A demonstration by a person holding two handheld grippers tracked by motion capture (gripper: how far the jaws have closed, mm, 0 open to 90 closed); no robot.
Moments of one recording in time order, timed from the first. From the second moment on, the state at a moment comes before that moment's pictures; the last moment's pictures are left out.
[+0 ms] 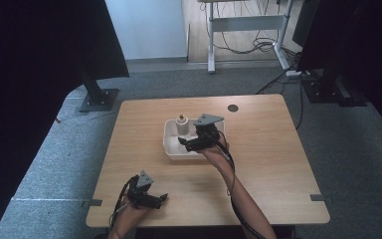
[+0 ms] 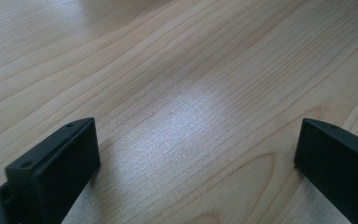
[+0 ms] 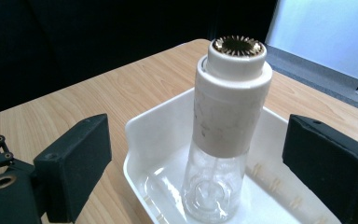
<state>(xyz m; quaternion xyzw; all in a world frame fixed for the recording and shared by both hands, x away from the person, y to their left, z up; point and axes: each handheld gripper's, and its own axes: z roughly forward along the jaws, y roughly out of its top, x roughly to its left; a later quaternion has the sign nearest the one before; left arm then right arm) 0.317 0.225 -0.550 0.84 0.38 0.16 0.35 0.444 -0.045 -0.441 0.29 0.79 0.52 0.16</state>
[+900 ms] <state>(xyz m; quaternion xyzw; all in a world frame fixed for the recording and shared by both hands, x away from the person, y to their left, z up) 0.315 0.226 -0.550 0.84 0.38 0.16 0.35 0.427 -0.073 -0.457 0.30 0.79 0.51 0.16</state>
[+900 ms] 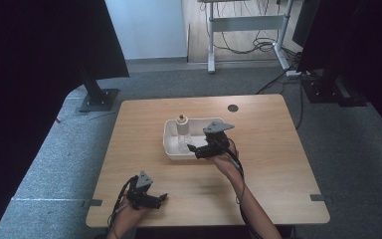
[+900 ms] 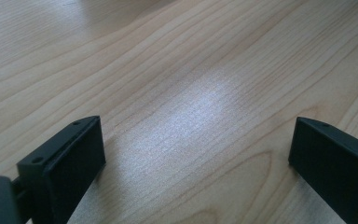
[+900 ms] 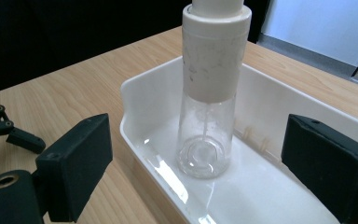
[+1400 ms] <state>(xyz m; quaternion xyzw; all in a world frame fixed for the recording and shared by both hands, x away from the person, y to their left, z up) 0.315 0.226 -0.550 0.84 0.38 0.16 0.35 0.413 -0.087 -0.454 0.29 0.80 0.50 0.17</state>
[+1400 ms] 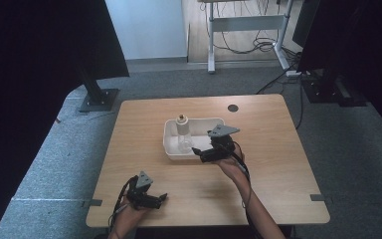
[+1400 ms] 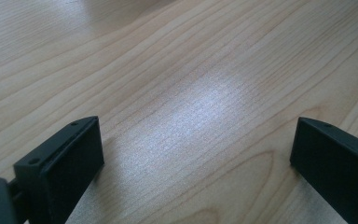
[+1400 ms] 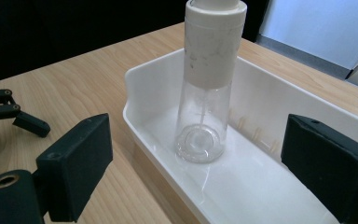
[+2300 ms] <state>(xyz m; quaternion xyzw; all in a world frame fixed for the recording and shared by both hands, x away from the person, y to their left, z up) 0.315 0.226 -0.550 0.84 0.38 0.16 0.35 0.388 -0.113 -0.464 0.29 0.80 0.49 0.18</state>
